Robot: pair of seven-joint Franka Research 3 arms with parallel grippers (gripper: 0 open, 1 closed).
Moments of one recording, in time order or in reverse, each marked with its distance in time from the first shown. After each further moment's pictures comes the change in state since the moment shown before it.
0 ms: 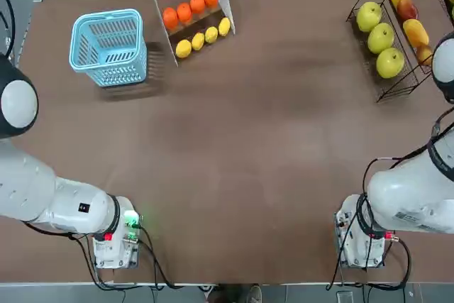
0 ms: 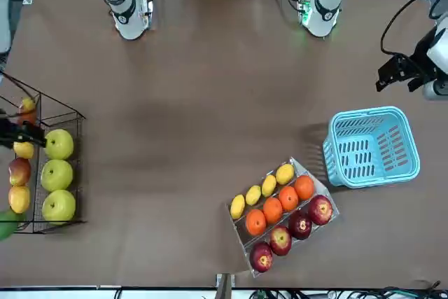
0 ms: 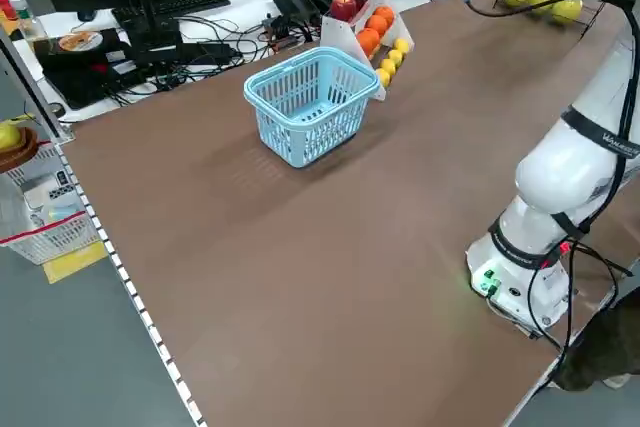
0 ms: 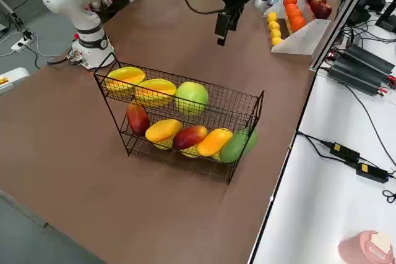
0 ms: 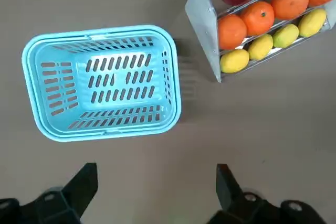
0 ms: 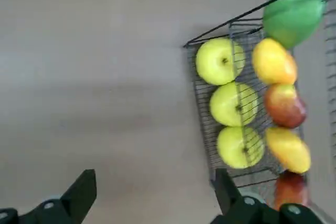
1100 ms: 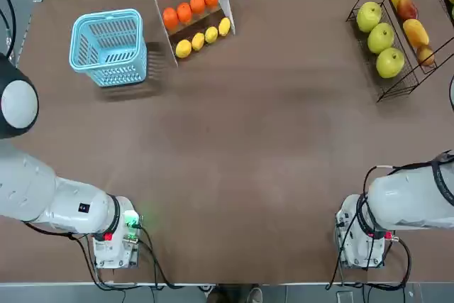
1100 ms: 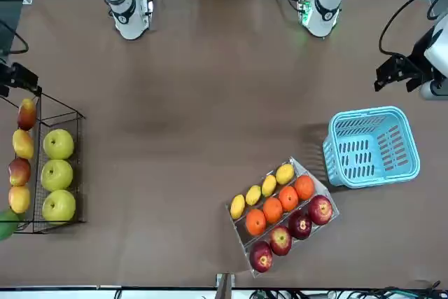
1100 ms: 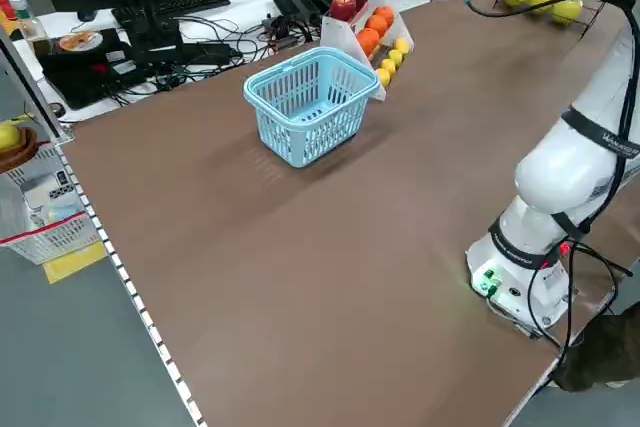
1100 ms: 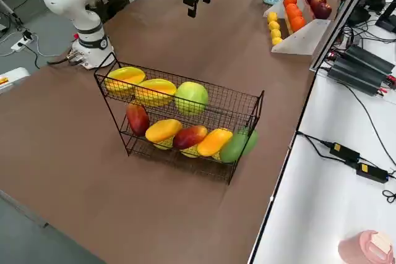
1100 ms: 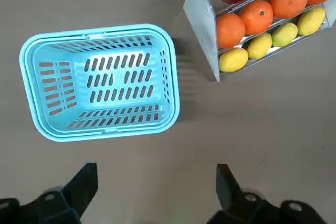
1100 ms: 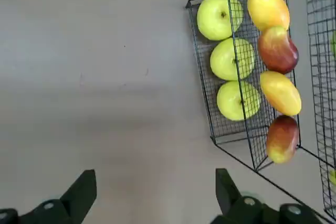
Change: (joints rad) left arm -0.002 0.000 -0.002 -0.001 -0.001 0.000 -0.002; right arm 0.119 -0.251 -0.224 -0.213 0.104 -0.064 -0.118
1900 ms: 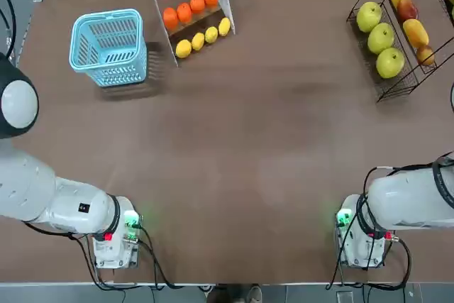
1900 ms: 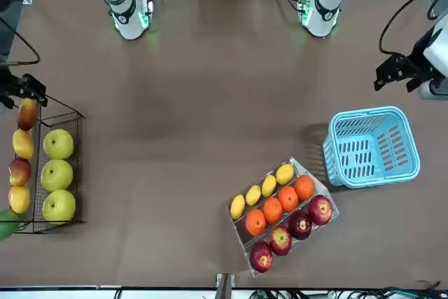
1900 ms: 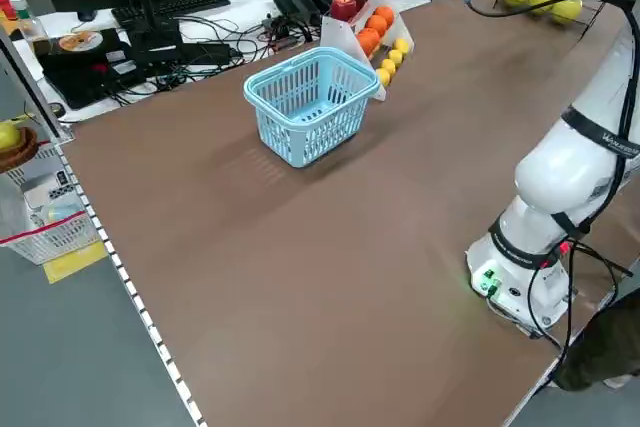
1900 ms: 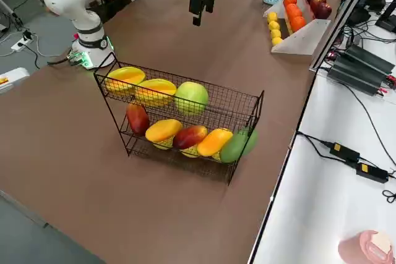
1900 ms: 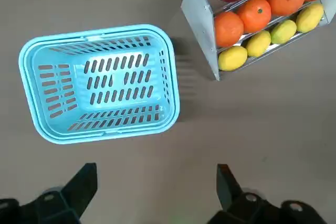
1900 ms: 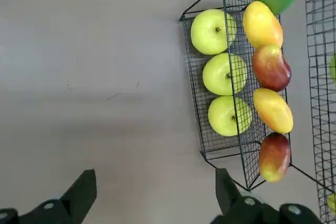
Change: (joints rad) left arm 0.000 0.000 0.000 0.000 0.000 0.000 0.027; right arm 0.021 -0.021 0.012 -0.079 -0.062 0.094 0.013
